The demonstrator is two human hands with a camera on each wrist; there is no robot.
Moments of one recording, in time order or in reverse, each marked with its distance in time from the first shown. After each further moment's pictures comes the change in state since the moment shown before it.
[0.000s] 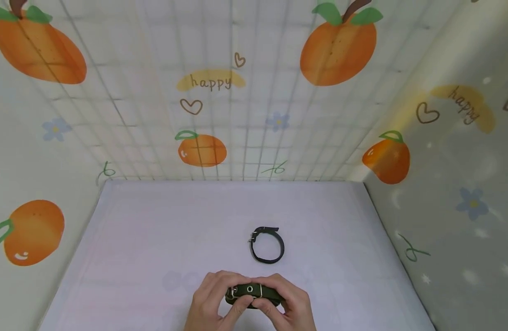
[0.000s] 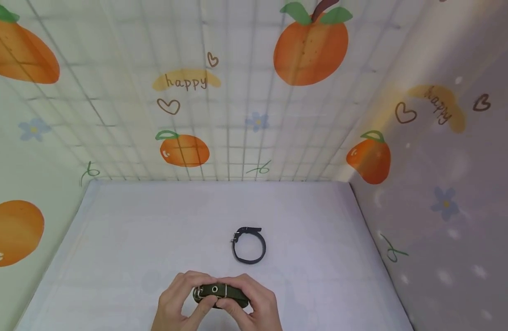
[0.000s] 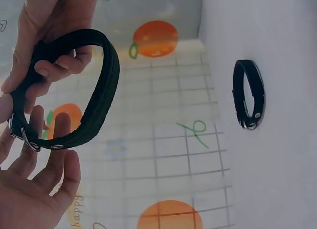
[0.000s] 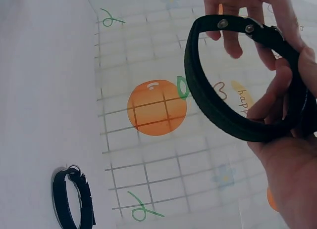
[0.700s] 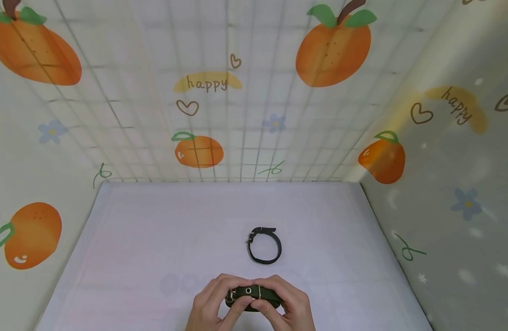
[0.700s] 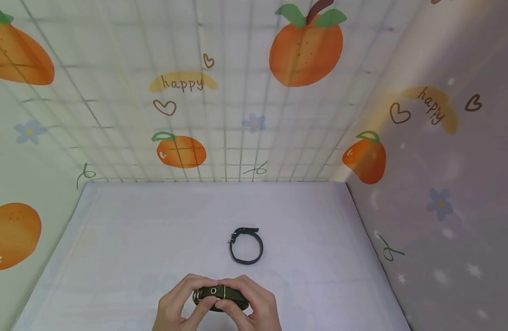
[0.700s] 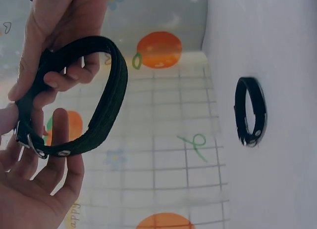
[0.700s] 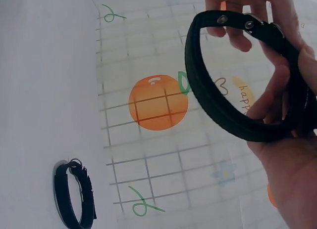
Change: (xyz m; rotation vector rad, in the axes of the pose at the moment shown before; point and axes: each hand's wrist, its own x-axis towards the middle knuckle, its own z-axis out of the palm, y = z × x) left_hand 0.000 0.009 0.005 -0.125 -0.033 -0.057; right_hand -0.002 -0.003 -0.003 -0.092 0.016 0.022
